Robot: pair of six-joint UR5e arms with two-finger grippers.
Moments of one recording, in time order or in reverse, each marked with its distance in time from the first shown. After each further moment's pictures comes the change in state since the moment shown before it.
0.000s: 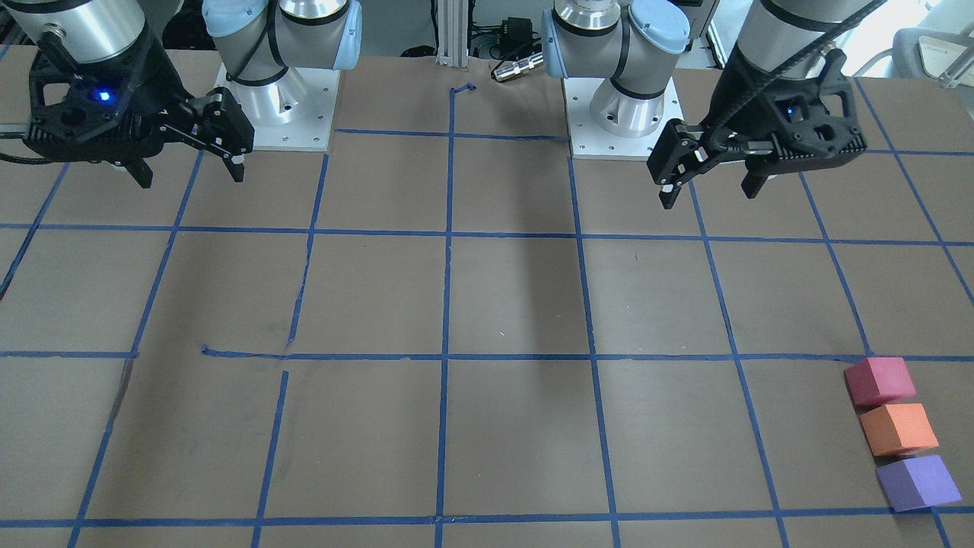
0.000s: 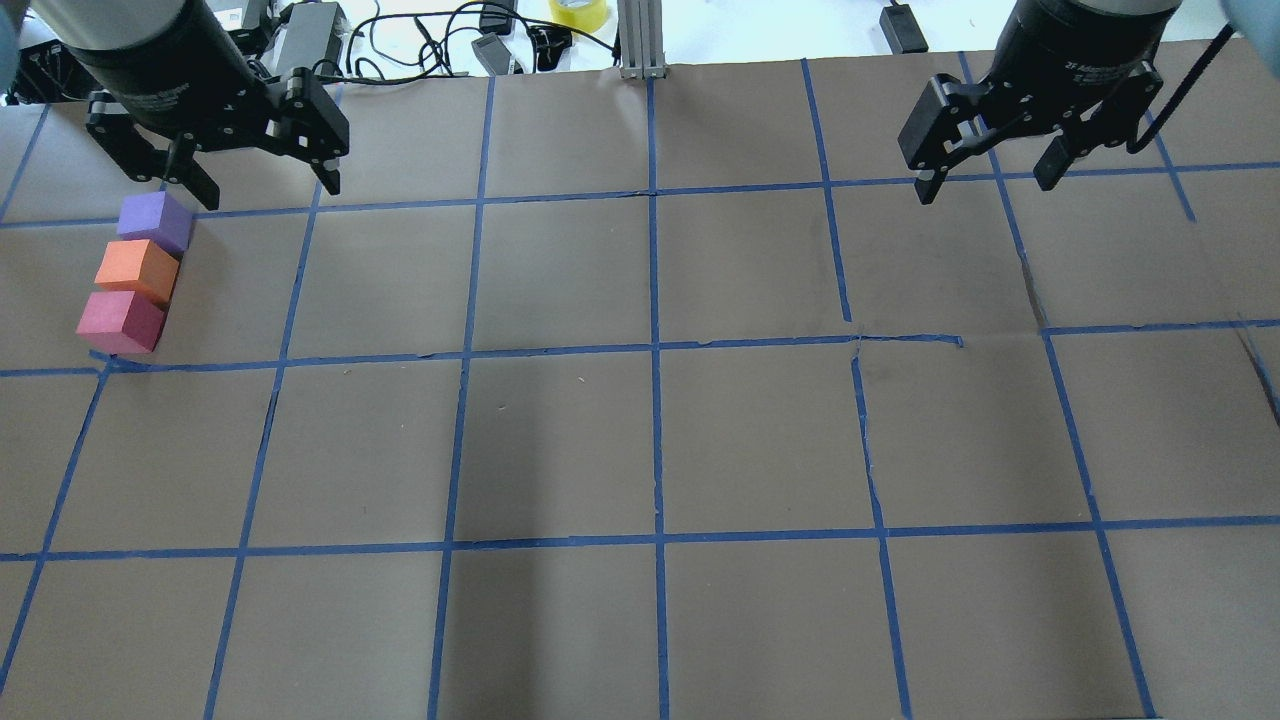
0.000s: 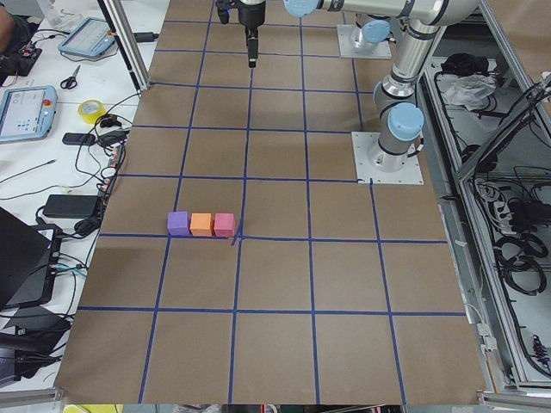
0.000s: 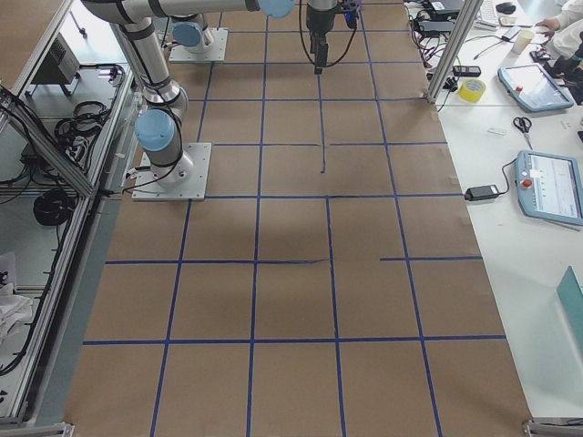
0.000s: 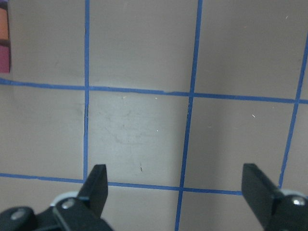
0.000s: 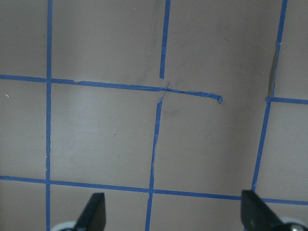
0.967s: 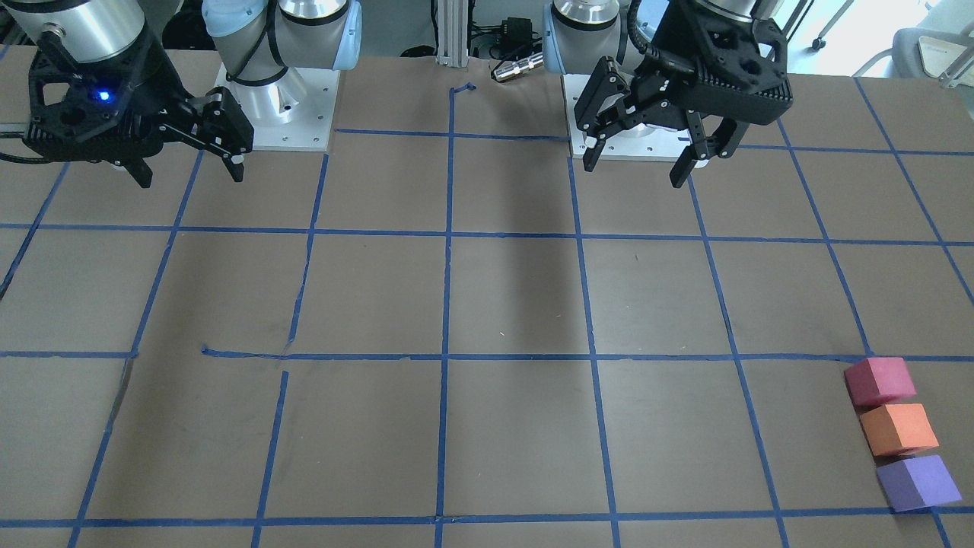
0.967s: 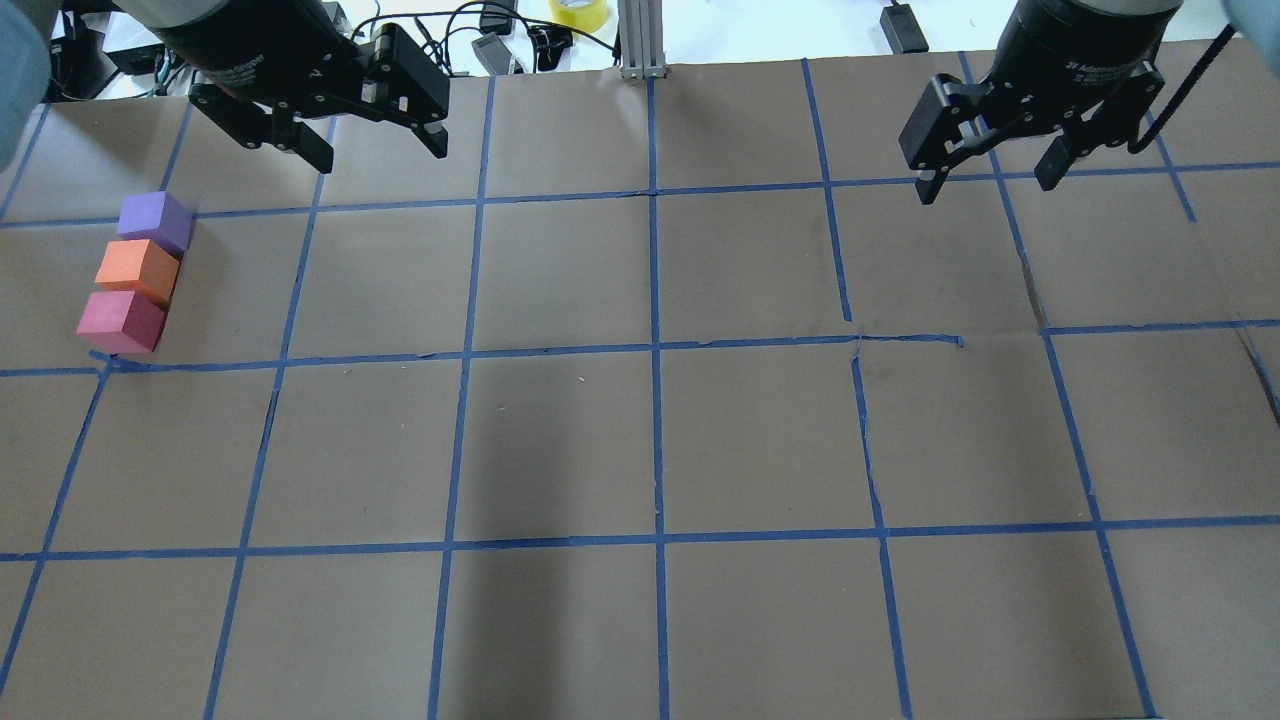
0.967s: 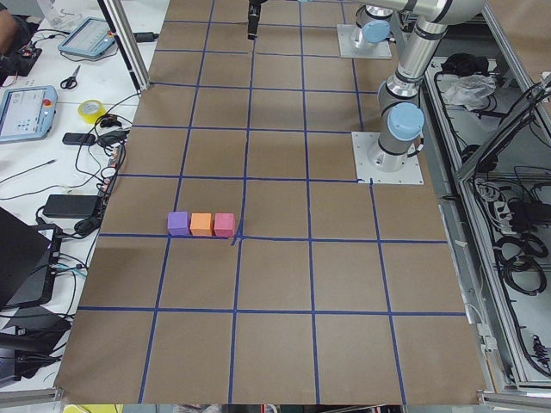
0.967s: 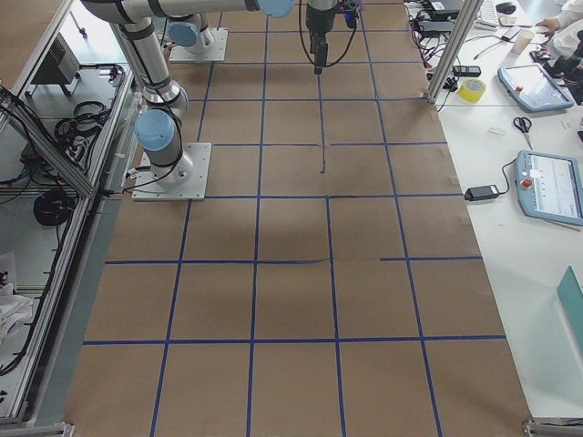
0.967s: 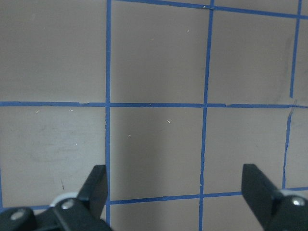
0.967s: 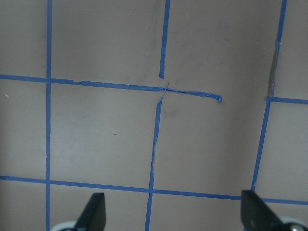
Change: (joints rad) left arm -0.044 0.045 0.016 0.031 -0.185 0.192; right arm 0.000 0.000 0.000 -0.001 -0.001 0.000
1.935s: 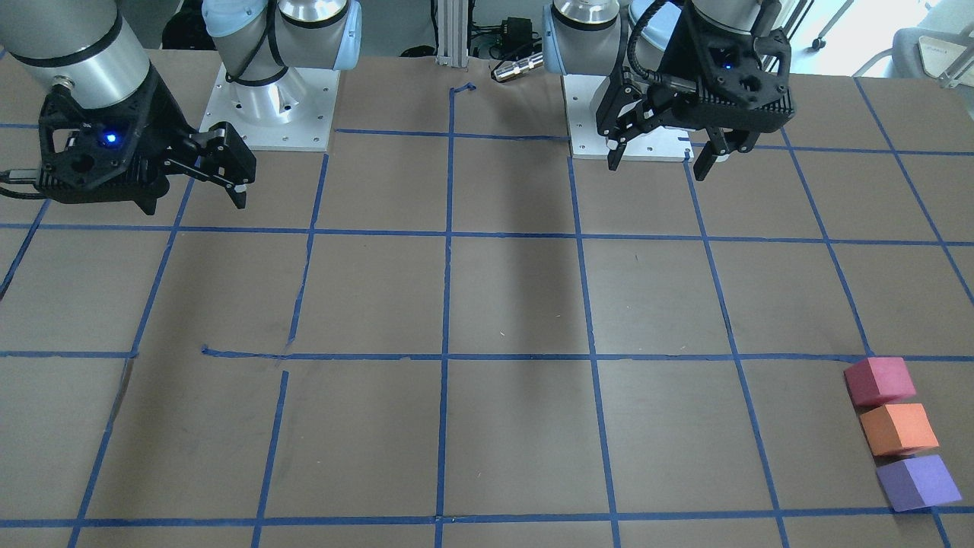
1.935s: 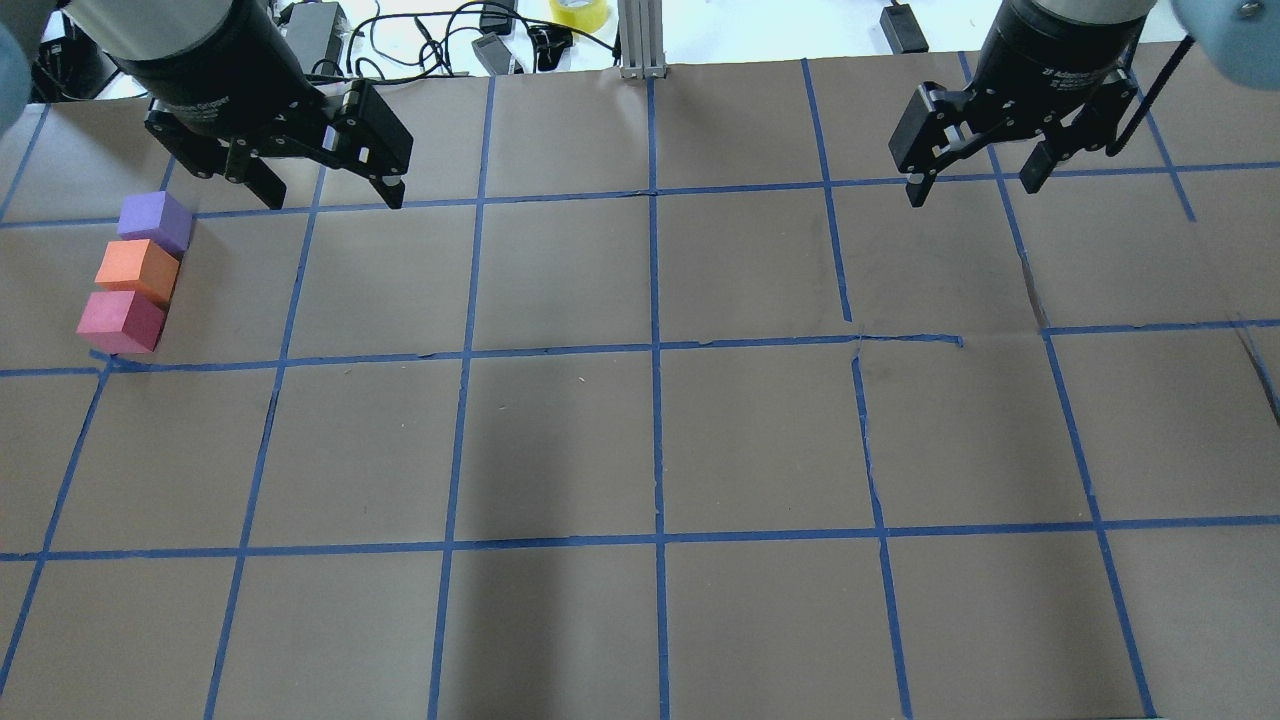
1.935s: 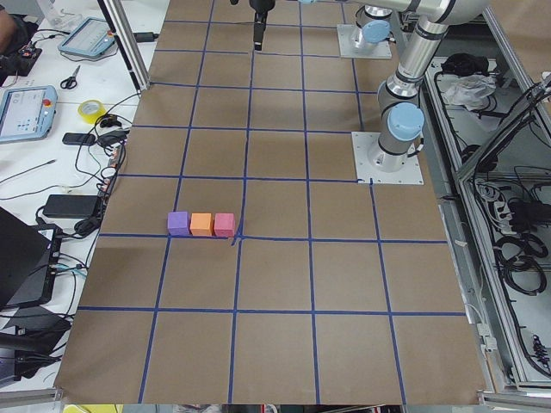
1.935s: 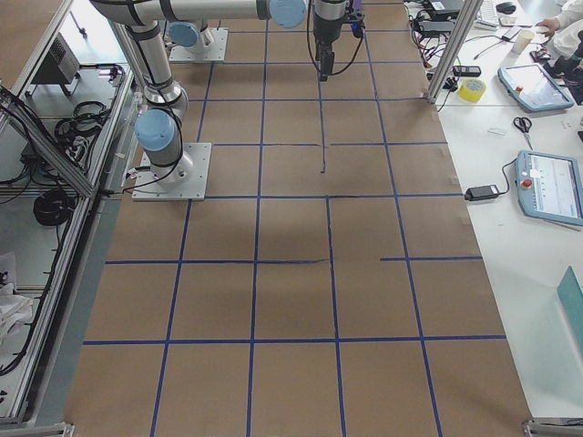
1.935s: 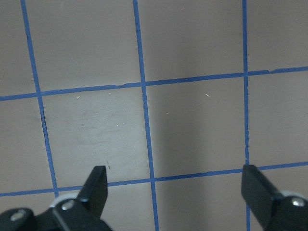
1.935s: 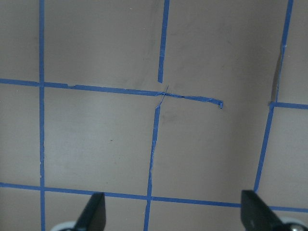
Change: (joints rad) left arm 0.007 0.001 -0.018 -0.058 0.079 0.027; right arm 0.000 0.050 -0.001 -0.026 -0.004 -0.002
